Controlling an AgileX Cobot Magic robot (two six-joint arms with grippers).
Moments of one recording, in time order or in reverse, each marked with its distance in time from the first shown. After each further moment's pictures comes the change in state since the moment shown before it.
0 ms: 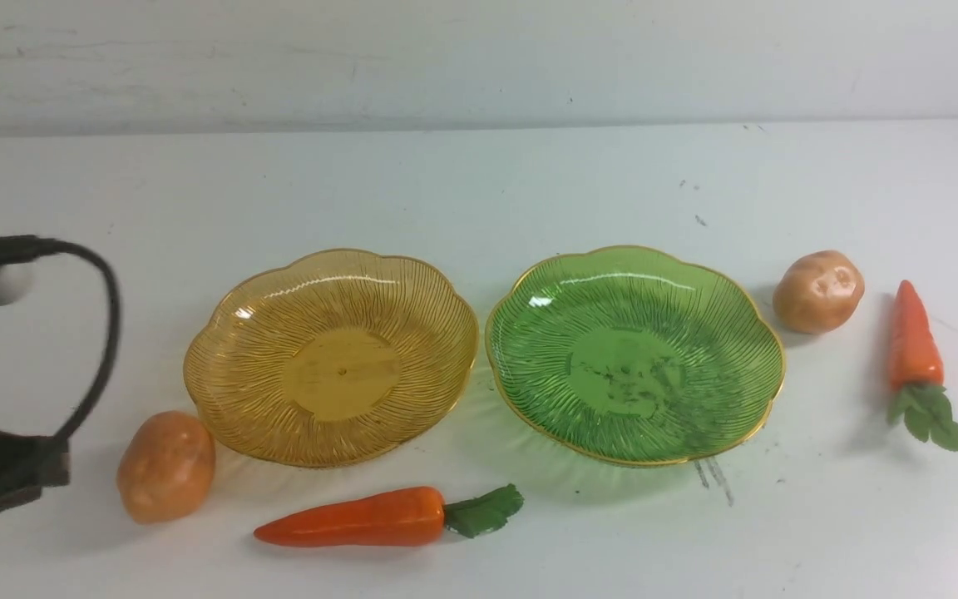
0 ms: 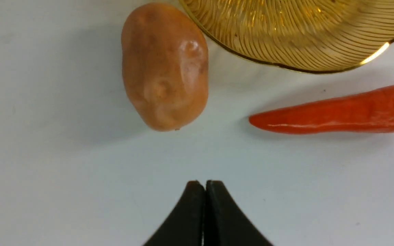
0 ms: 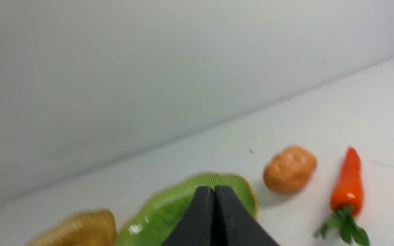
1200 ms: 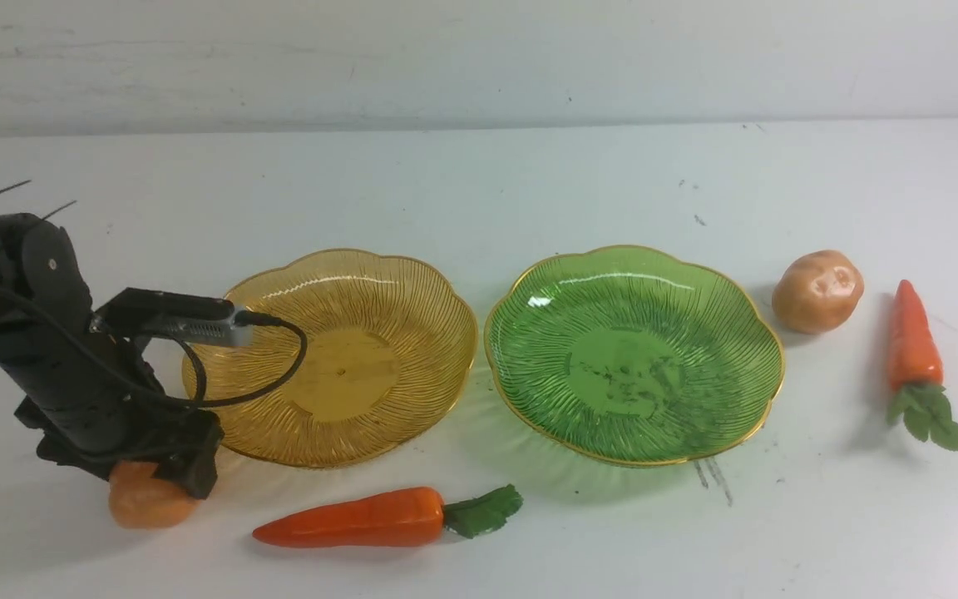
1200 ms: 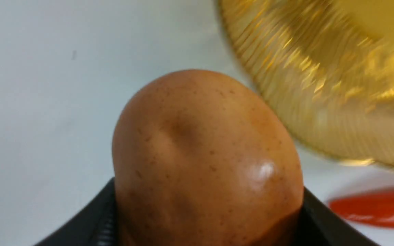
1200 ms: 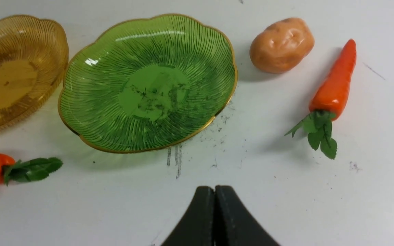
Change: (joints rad) right arm 0.044 0.239 -0.132 0.014 0.074 -0.095; left arm -0.040 0.438 -0.303 0.214 0.025 -0.038
